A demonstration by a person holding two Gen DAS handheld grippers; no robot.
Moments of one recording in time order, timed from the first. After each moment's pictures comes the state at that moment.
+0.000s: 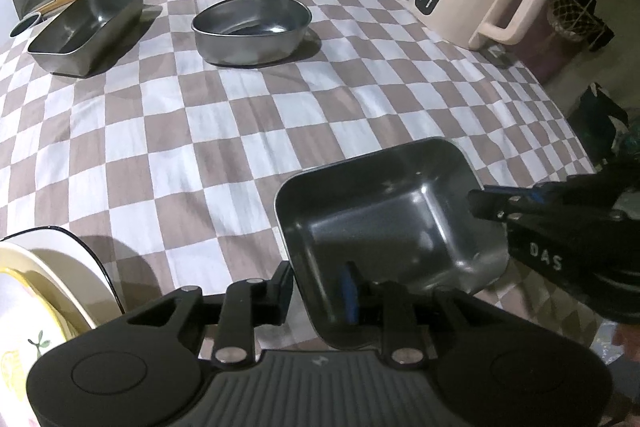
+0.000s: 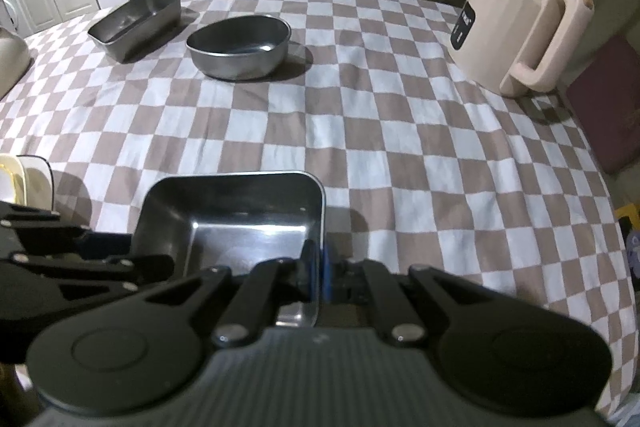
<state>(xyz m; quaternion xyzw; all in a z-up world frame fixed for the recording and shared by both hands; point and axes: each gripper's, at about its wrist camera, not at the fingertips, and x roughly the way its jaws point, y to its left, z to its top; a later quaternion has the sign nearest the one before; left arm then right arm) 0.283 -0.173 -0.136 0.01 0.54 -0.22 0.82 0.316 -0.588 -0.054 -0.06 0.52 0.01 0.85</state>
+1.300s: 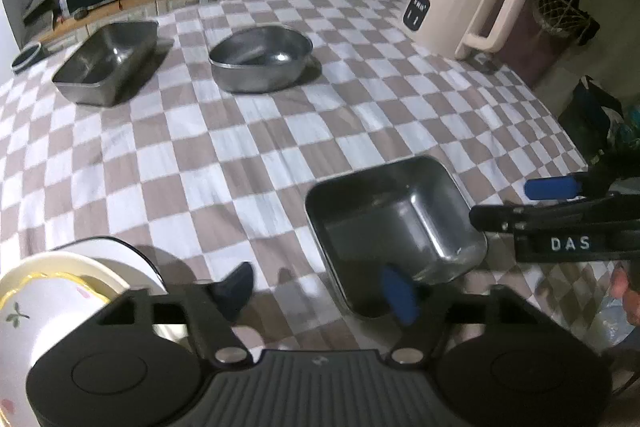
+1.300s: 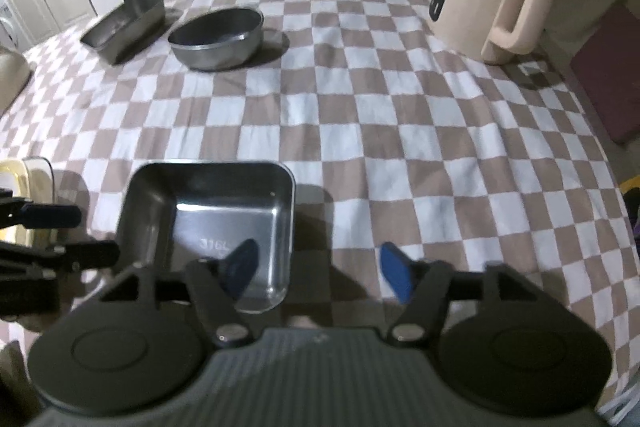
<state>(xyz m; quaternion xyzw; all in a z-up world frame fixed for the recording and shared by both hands) 0.264 -0.146 -0.109 0.03 0.50 -0.22 0.84 0.298 -0.608 -0.043 -0.02 0.52 0.02 0.85</state>
